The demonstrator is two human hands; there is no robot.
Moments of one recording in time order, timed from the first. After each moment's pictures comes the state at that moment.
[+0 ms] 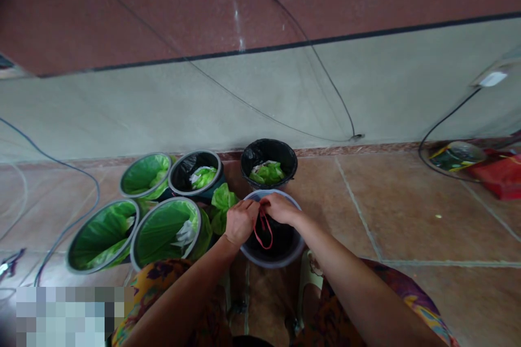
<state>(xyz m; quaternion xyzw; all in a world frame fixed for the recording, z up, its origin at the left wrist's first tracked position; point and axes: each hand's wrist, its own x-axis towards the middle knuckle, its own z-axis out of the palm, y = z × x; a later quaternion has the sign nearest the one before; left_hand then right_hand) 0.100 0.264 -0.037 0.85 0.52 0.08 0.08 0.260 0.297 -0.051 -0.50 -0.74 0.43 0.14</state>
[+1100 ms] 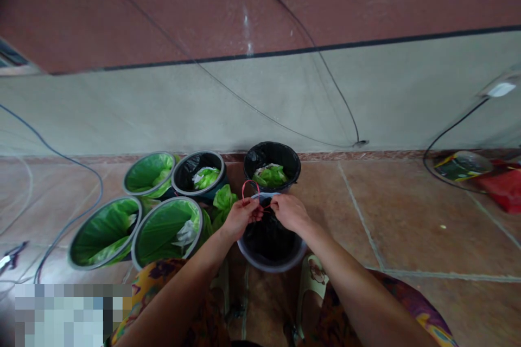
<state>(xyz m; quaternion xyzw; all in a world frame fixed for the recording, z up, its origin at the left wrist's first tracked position) 0.103 0.278 -0.040 0.31 0.50 0.39 0.71 0.269 0.288 -0.015 -0.62 -0.75 0.24 0.03</state>
